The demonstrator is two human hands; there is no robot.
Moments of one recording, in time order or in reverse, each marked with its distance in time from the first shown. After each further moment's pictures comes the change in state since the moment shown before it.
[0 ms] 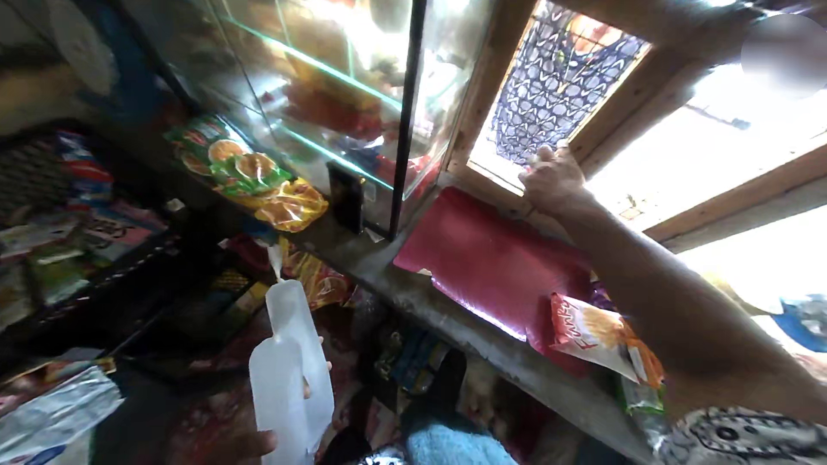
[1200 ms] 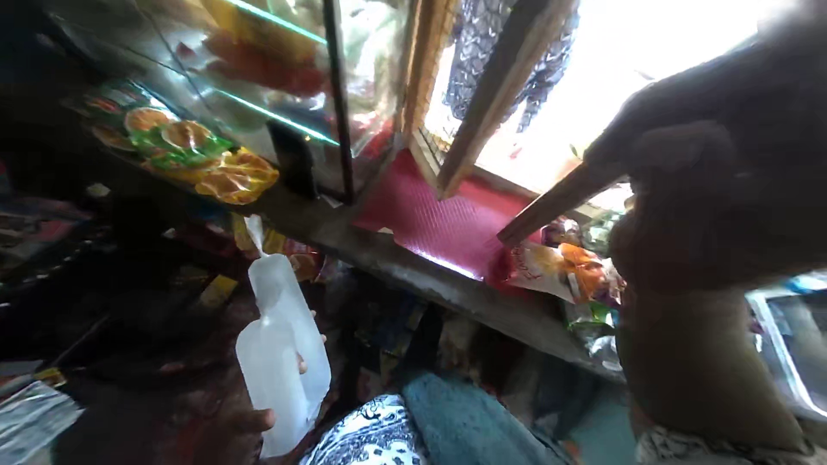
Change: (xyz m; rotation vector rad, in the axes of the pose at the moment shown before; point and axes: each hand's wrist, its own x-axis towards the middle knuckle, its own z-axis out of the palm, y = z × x) left_hand -0.003 -0.013 0.033 -0.032 -0.278 0.047; right_hand -0.231 -0.066 -0.182 0.850 1.163 -0.156
